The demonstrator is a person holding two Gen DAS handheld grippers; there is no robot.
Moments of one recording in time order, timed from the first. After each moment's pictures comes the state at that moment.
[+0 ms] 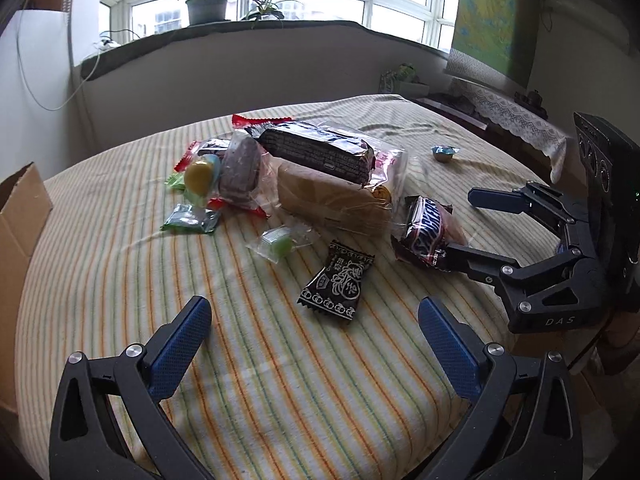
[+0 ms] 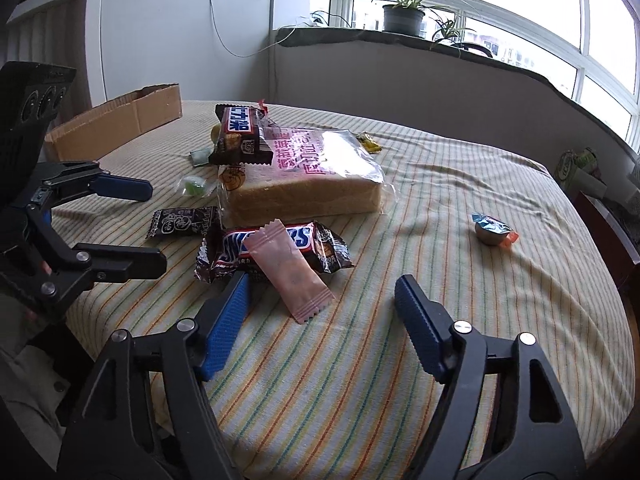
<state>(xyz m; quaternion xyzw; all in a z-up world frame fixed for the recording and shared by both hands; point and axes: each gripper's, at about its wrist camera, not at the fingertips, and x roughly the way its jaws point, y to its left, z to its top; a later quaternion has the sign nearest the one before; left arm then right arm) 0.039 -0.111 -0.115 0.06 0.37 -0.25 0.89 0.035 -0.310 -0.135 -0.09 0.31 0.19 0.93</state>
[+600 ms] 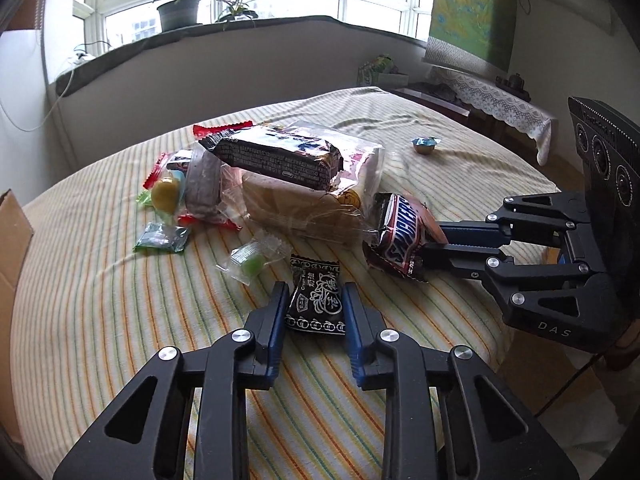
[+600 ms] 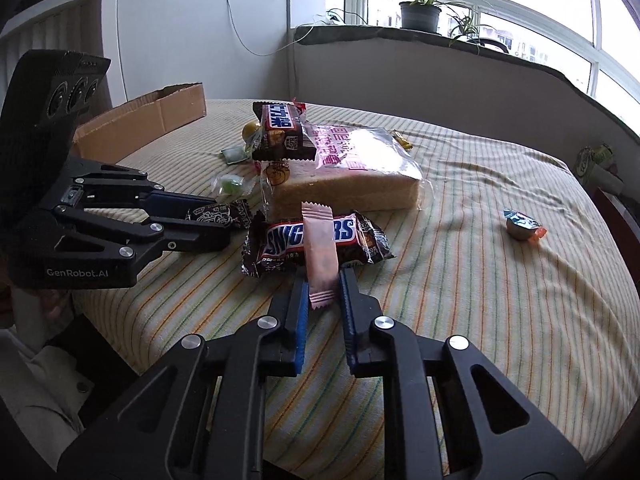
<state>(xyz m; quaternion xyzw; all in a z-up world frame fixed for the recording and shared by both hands) 0.037 -0.126 -0.113 0.09 0.37 -0.28 0.88 0.026 -0.298 -0.134 -0.06 0.32 0.21 0.92</state>
